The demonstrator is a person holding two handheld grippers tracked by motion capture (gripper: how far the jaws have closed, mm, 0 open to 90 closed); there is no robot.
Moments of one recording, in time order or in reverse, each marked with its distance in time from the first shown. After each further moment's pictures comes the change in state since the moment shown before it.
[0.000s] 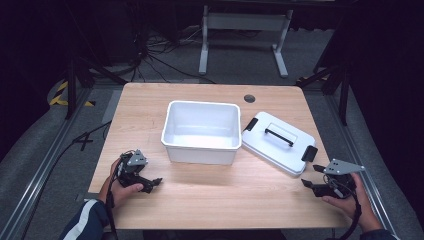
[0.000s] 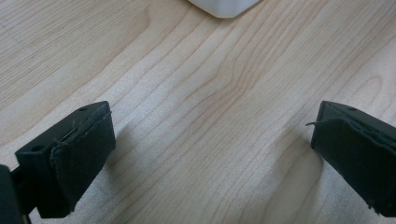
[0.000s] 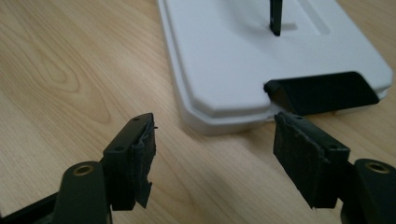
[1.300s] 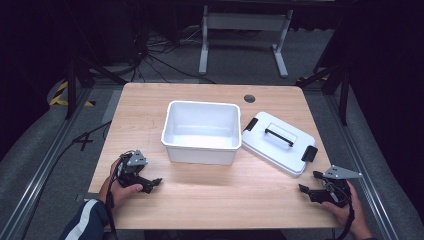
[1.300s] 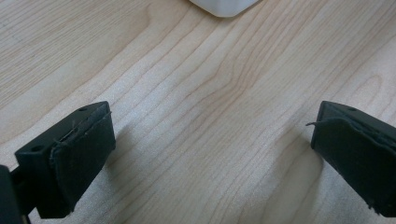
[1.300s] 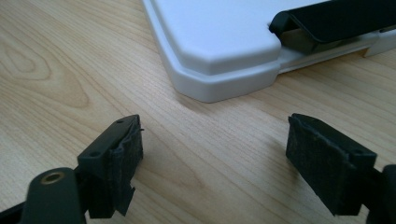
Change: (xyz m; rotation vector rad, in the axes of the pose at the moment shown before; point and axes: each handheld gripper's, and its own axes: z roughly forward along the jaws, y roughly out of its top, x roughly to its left) left arm 0.000 -0.001 0.000 0.000 0.000 0.002; right arm 0.002 -0.032 0.020 -0.022 0.001 0.184
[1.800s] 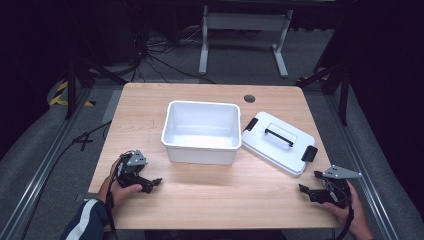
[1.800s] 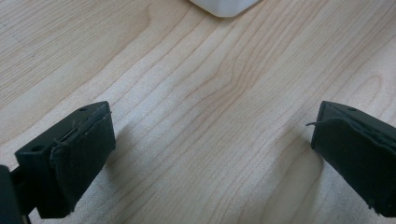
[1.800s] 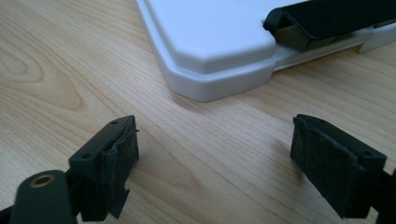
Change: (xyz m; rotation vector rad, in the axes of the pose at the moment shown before) left arm 0.000 0.000 0.000 0.004 -0.004 -0.001; right arm 0.000 0.000 0.001 0.009 -0.018 0.011
